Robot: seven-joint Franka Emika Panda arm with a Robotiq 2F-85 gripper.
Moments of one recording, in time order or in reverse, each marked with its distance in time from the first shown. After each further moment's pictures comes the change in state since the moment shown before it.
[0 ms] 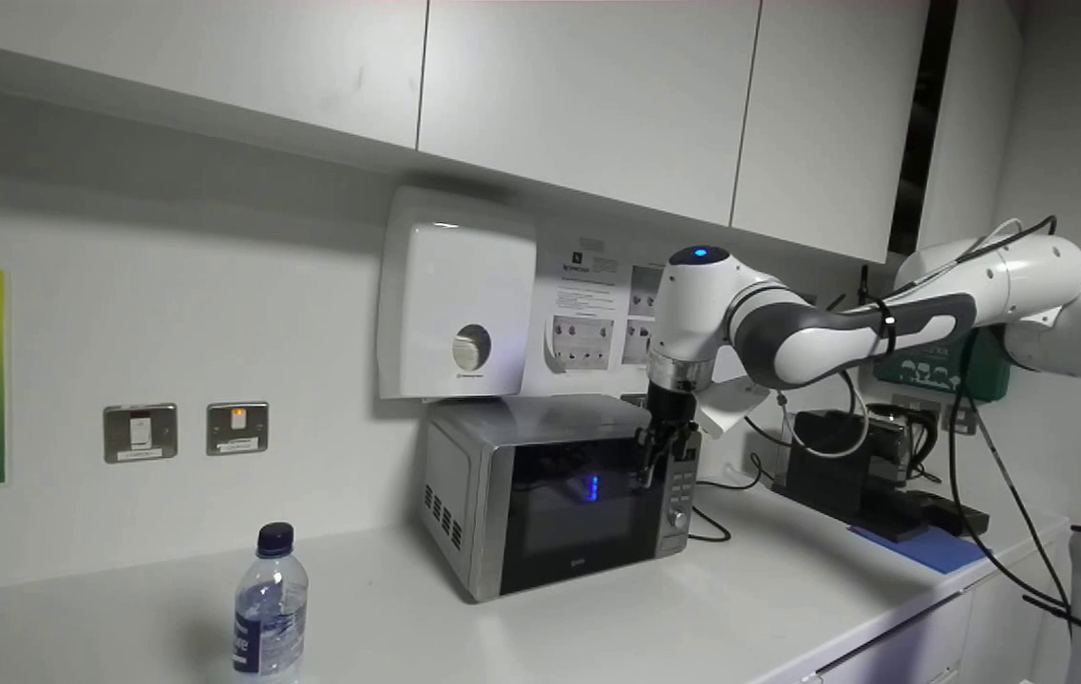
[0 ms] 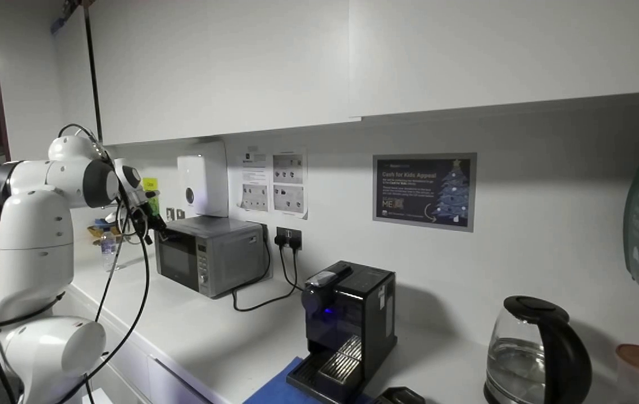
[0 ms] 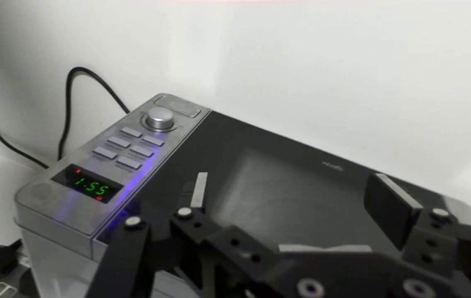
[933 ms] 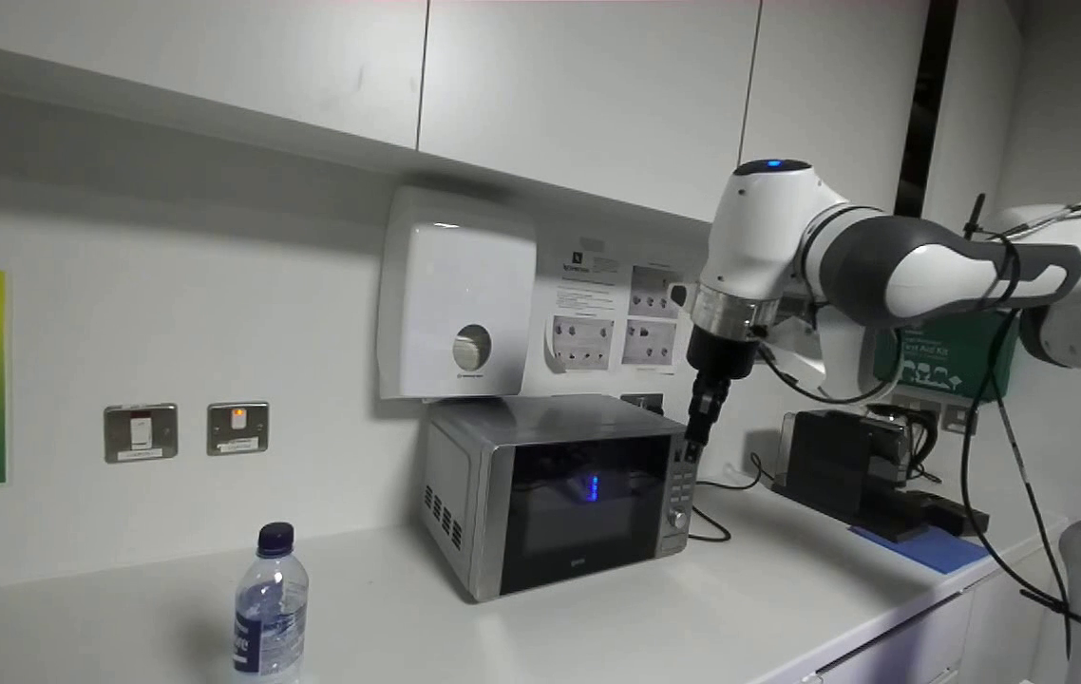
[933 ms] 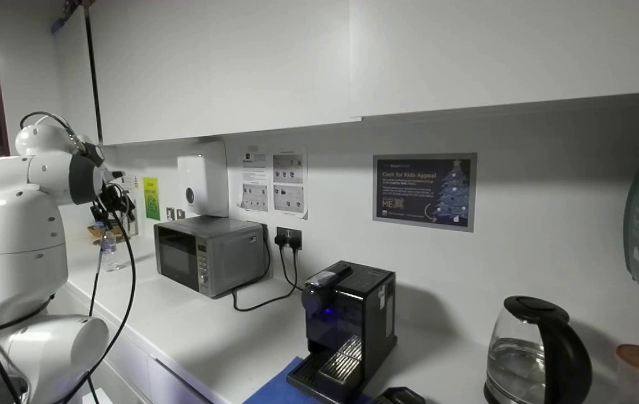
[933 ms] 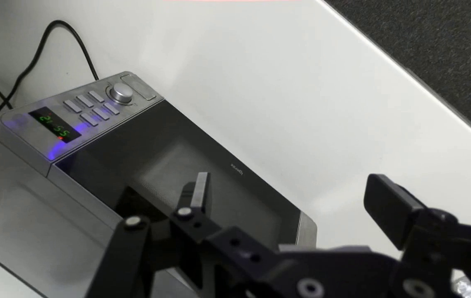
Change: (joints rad) arm 0.117 -0.086 0.062 0.102 0.074 -0.161 -0.271
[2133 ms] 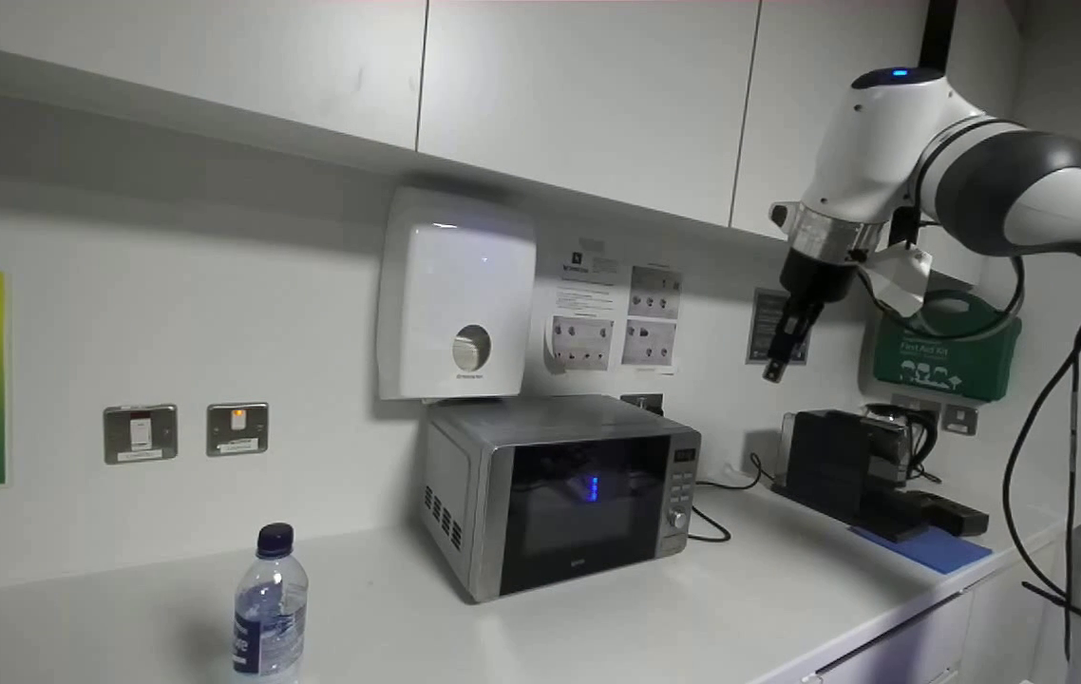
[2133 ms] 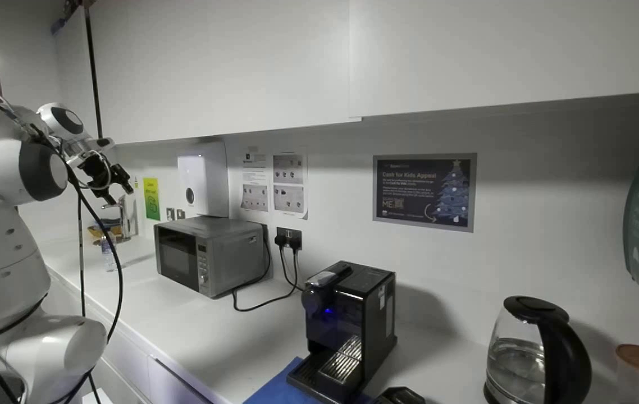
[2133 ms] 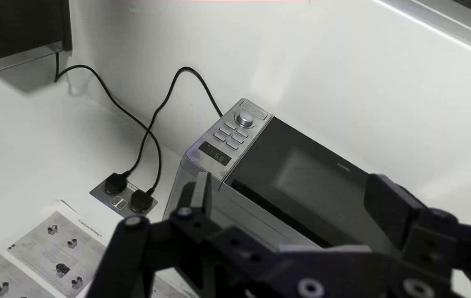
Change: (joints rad) arm -0.083 -0.277 0.023 -0.037 -0.057 -0.222 0.052
